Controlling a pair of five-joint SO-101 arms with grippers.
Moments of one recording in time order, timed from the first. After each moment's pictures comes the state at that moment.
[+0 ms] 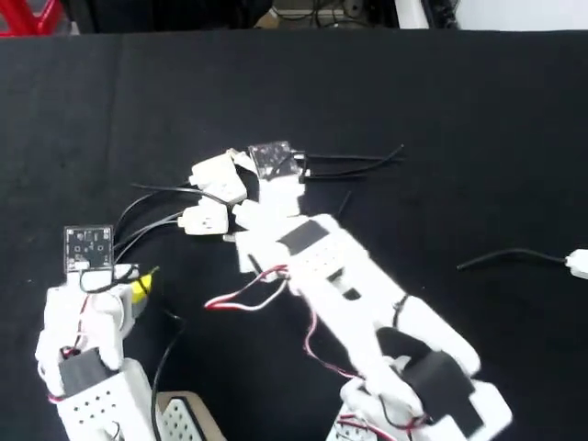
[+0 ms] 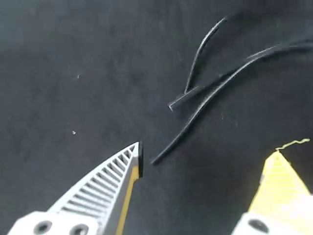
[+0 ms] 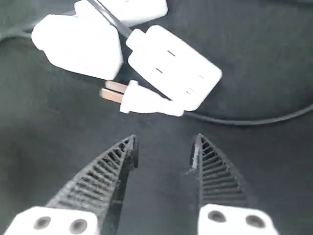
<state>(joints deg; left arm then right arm) -31.3 -103.2 96.0 59.9 -24.7 -36.0 -13.6 45.1 45.3 -28.4</state>
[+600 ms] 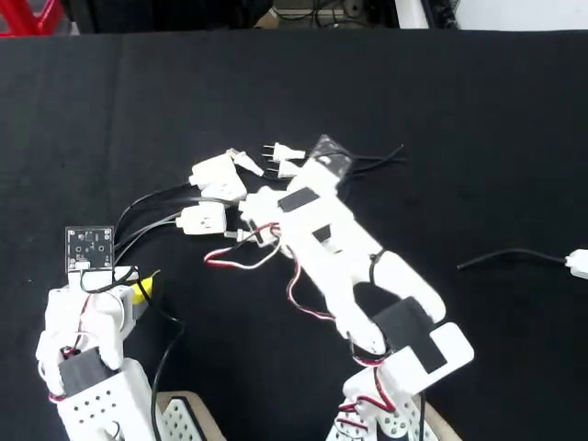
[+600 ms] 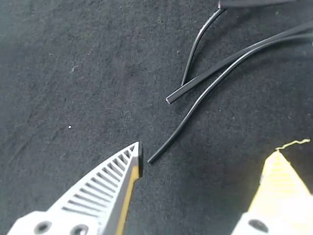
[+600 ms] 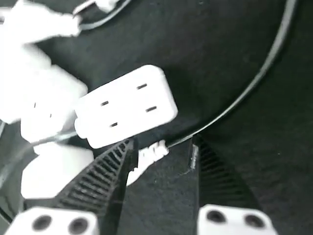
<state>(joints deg) -31.3 -103.6 96.2 60.6 -24.7 -28.7 4.4 31.7 44.5 -67.4</state>
